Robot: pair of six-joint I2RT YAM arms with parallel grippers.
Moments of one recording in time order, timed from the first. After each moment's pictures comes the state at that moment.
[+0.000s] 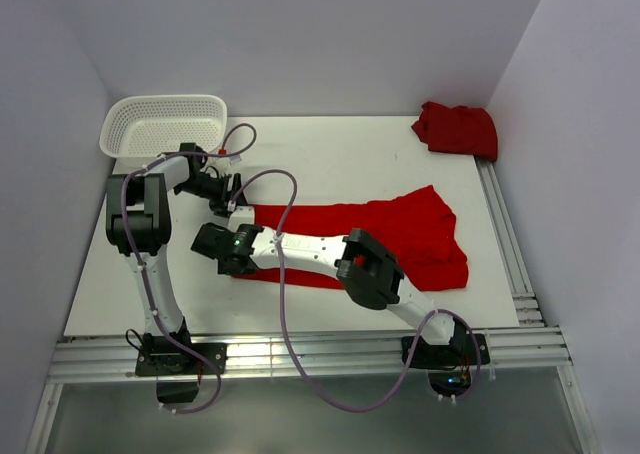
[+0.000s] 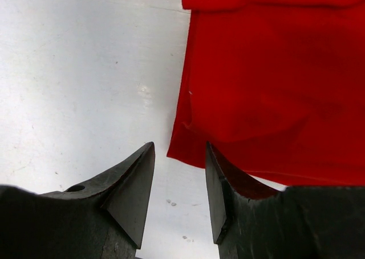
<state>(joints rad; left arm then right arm) 0.00 2.13 1.46 -0.79 0.85 0.21 1.22 2.33 2.00 -0.81 0.40 1.14</state>
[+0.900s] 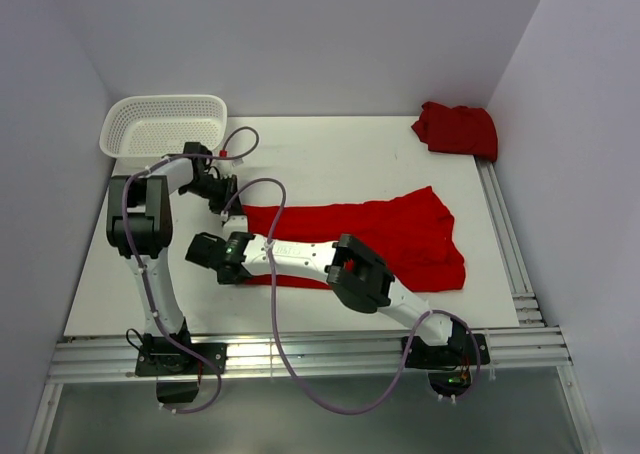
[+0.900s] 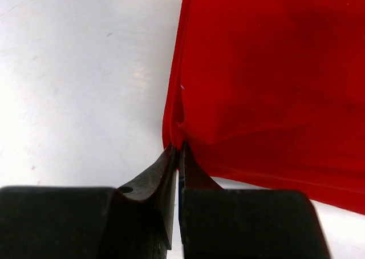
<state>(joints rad) -0.03 2.11 1.43 -0.72 0.72 0.13 1.25 2.42 2.09 -0.88 0.37 1.13</state>
